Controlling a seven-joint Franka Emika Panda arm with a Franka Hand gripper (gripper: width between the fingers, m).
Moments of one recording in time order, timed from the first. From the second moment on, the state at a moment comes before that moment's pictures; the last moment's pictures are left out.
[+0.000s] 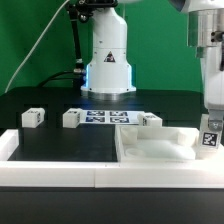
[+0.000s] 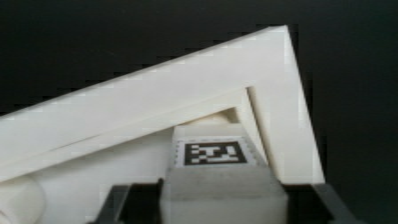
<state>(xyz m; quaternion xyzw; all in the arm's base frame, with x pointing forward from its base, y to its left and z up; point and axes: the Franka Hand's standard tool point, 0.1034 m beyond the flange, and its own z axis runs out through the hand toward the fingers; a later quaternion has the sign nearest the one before) 0.623 0.128 0.079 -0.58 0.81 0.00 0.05</state>
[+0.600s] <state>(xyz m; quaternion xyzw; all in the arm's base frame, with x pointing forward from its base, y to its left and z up) 0.623 0.129 0.078 -0.58 0.81 0.00 0.05</state>
